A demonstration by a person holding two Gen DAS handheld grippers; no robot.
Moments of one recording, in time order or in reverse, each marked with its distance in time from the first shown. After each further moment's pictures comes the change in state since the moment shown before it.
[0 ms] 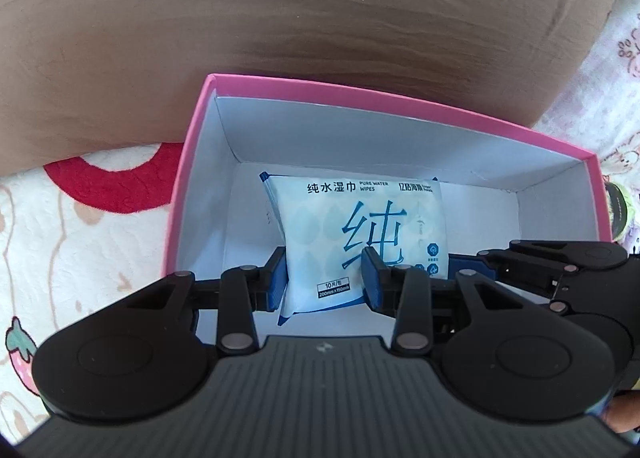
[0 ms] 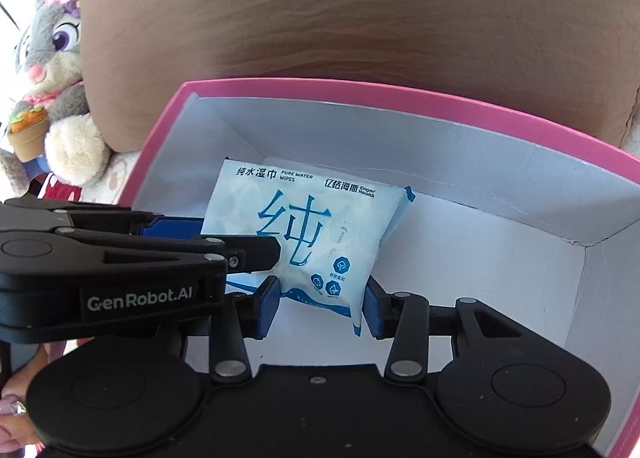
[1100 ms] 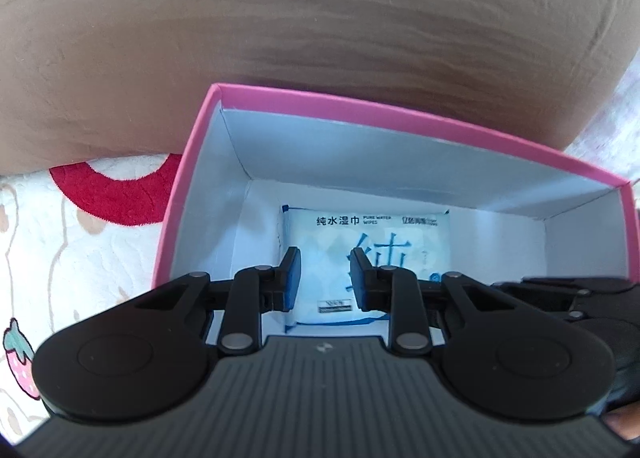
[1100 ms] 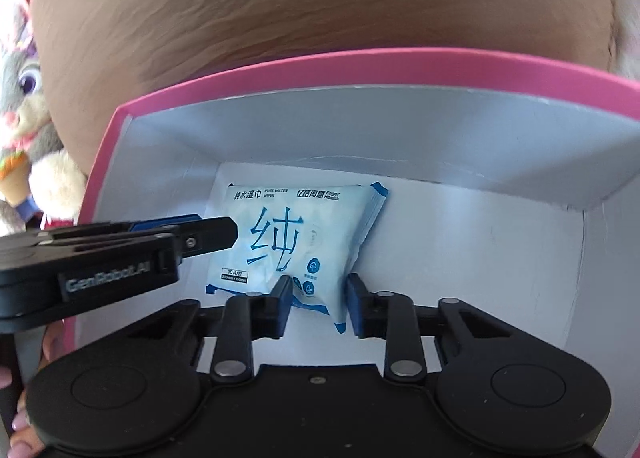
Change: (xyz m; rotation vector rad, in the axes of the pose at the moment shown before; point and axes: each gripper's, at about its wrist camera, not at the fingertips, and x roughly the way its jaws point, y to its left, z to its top) left arm 0.012 -0.005 -0.005 -0.049 -0.043 0.057; right arm 0.019 -0.038 0.001 0.164 0.019 0.051
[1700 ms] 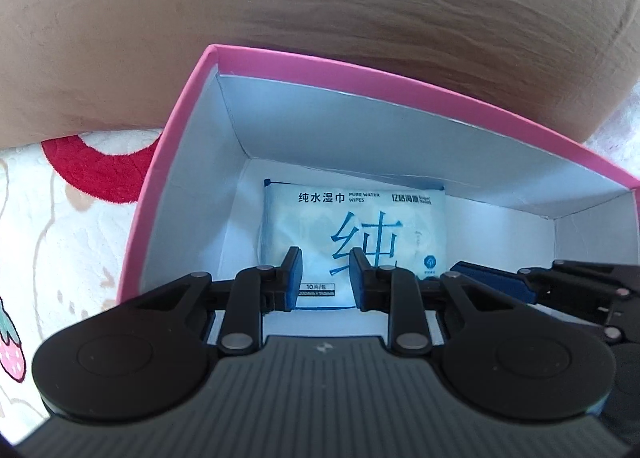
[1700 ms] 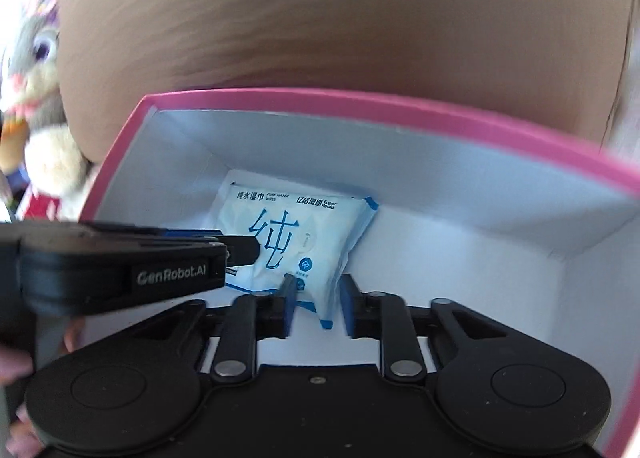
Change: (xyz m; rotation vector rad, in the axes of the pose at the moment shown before) left arm 0.020 -0.008 0.000 -0.034 0.034 0.020; right arm -0.010 0.029 -0.003 -0.203 -0.063 -0.105
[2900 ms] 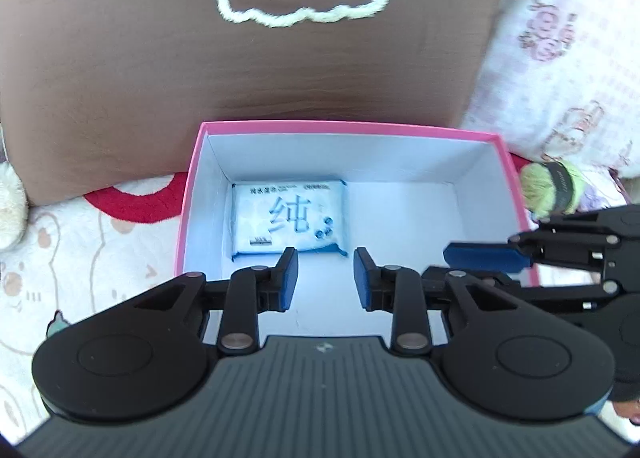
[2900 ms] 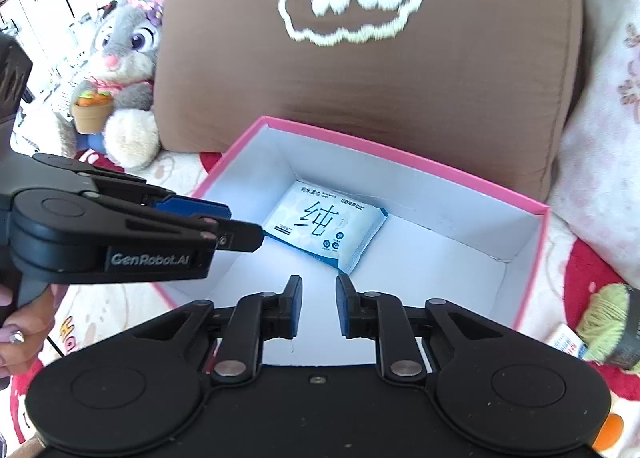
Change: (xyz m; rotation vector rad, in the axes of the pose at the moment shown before) left arm -0.129 -0.014 -0.040 0.195 -0.122 -0.058; right arm -0.113 0.024 -0.046 -0.156 -0.124 0.032
